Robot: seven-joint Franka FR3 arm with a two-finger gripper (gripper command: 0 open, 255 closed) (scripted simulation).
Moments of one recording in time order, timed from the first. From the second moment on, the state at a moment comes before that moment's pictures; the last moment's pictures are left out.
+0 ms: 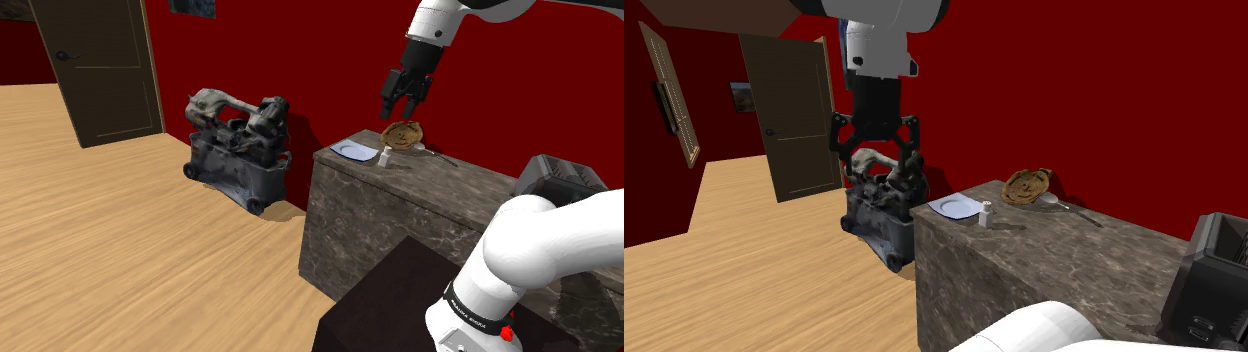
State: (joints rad) arm 0.01 -0.79 -0.01 -2.29 0.05 1.59 0.11
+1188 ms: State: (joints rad) arm -0.04 -0.64 -0.37 -2.43 -0.11 1.93 -0.34
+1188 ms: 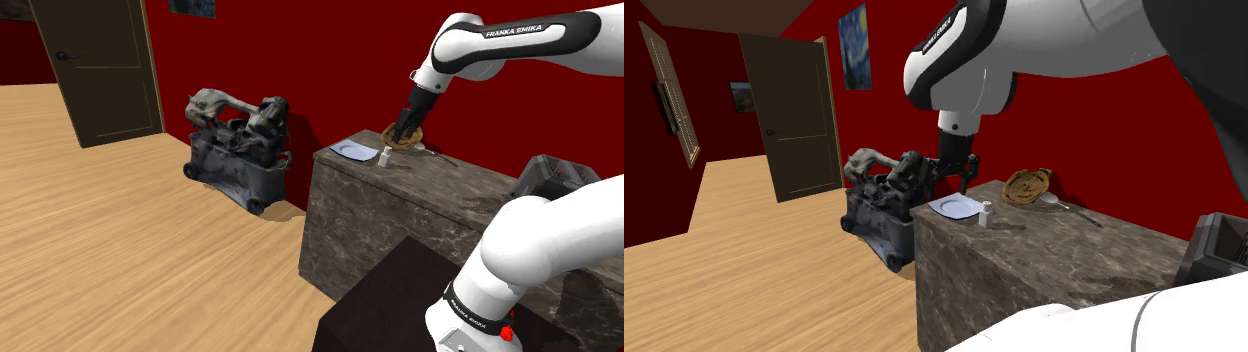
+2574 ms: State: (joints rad) arm 0.00 0.21 -0.82 -2.00 0.44 2.19 -1.22
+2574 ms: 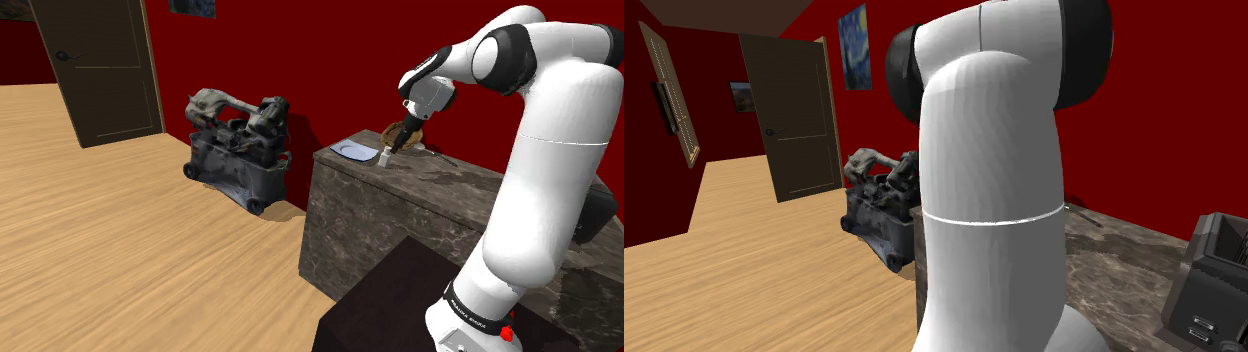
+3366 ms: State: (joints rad) arm -0.20 0.53 -0.70 -1.75 0.69 2.16 -1.43
